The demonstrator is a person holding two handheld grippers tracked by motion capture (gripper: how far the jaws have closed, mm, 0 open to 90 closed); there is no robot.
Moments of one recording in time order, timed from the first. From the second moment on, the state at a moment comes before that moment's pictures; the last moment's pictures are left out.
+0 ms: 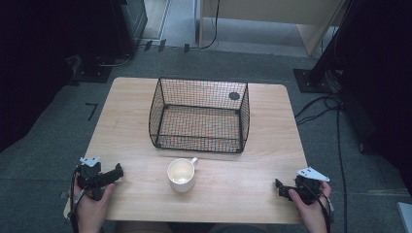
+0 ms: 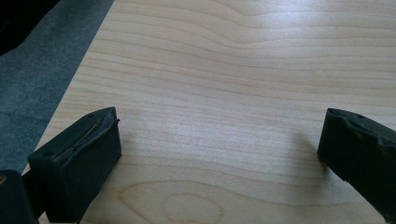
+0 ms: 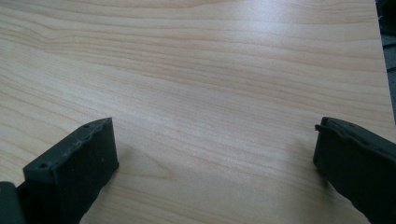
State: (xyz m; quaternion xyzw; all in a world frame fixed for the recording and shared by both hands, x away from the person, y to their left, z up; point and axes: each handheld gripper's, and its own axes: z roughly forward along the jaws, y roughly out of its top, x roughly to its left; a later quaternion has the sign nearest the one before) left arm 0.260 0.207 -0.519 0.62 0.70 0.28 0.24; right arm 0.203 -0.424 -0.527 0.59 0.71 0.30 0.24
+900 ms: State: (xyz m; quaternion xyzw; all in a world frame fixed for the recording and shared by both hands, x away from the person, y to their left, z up) left arm 0.260 0.206 -0.519 0.61 0.70 0.28 0.24; right arm 0.213 -0.359 -0.473 0.52 0.74 0.37 0.22
